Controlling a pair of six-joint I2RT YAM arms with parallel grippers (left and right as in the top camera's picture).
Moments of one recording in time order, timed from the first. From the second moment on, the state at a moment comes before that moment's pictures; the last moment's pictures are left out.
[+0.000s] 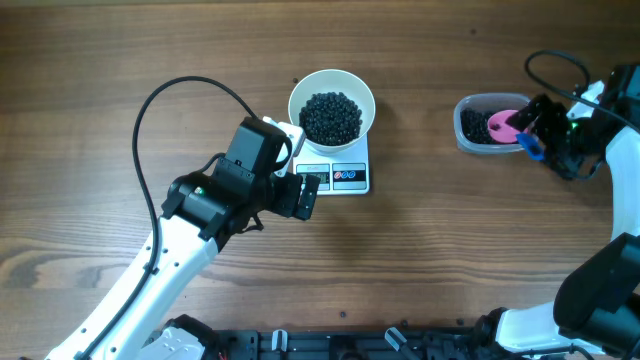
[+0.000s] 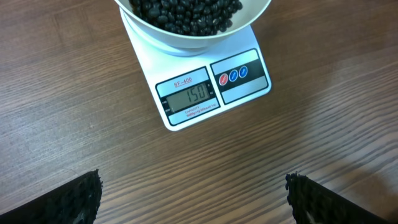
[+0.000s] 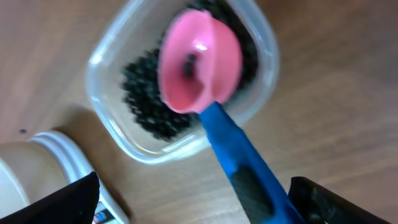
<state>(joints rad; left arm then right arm) -0.52 1.25 1.05 -0.83 0.06 -0.17 -0.41 1.66 1.31 -0.96 -0.35 0.32</state>
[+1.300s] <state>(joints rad) -0.52 1.25 1.05 -0.83 0.06 -0.17 -0.41 0.80 1.31 -1.27 -0.25 0.17</state>
